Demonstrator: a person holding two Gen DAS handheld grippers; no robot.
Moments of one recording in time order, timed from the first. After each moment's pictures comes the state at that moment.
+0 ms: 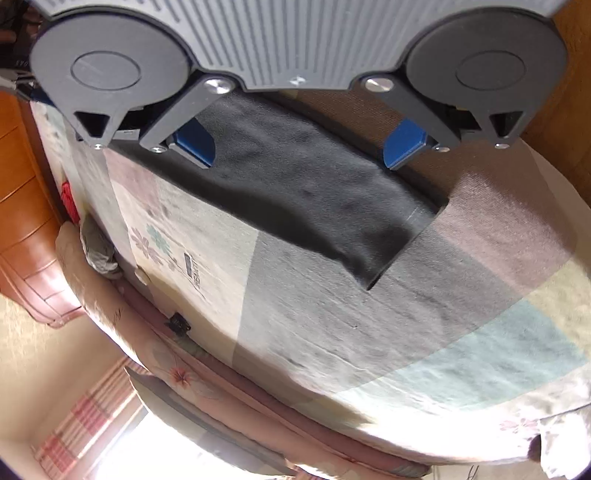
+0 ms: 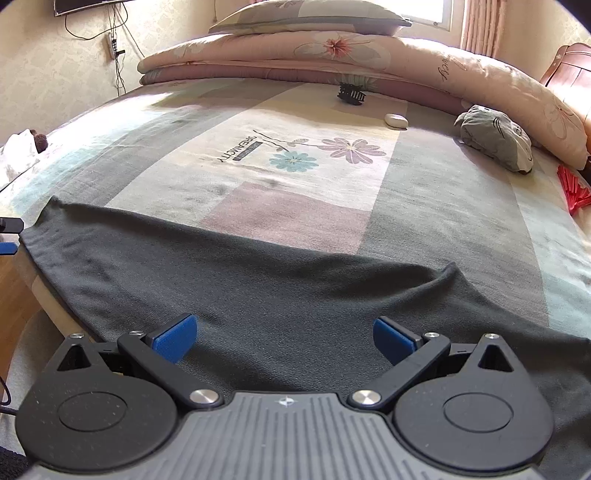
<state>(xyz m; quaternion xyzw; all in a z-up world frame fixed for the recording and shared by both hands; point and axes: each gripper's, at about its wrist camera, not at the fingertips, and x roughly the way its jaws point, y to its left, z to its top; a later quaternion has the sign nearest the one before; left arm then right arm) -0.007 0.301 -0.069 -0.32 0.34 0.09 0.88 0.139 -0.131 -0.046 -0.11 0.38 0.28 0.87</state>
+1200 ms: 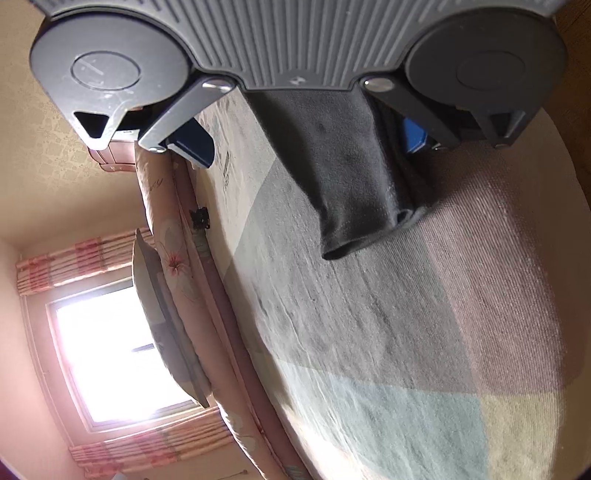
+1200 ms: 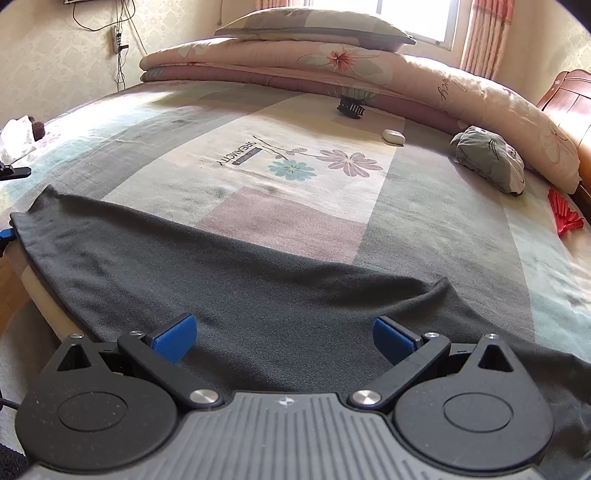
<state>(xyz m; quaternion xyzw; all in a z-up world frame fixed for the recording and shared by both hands) 0.015 0.347 -0.128 -0.56 0.21 0.07 0.79 0.127 -0.125 -0.045 -0.14 0.36 0.27 0.88</state>
